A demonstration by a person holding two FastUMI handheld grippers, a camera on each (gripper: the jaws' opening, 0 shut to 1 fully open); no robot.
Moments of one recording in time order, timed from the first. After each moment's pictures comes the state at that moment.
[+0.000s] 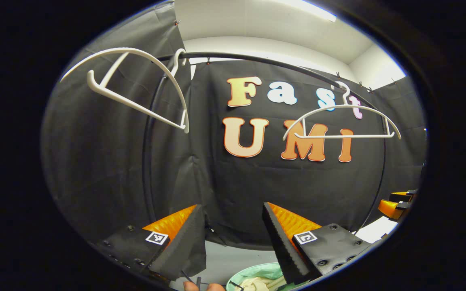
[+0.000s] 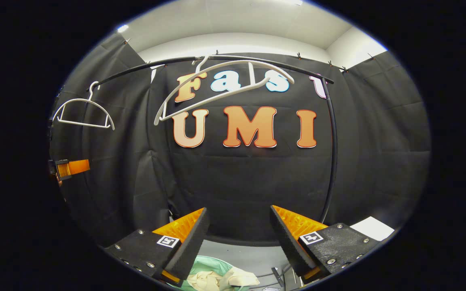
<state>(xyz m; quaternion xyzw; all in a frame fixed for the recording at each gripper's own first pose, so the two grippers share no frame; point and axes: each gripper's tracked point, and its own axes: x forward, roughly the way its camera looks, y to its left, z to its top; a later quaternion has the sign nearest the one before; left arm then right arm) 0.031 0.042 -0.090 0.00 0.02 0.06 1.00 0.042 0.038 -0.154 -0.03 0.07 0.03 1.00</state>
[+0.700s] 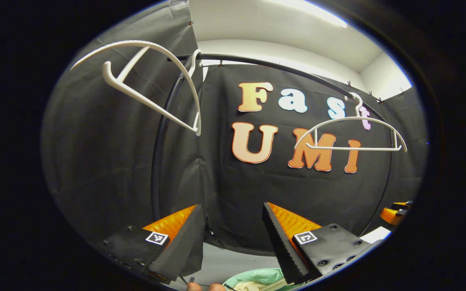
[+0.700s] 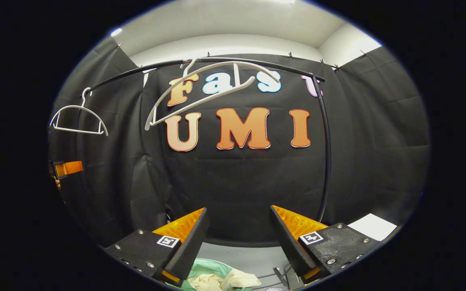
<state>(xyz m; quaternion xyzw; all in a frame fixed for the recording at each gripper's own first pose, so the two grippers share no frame) 0.035 0.048 -0.087 -0.03 0.01 0.08 1.00 0.048 0.026 -0.152 -0.02 0.07 0.01 1.00</state>
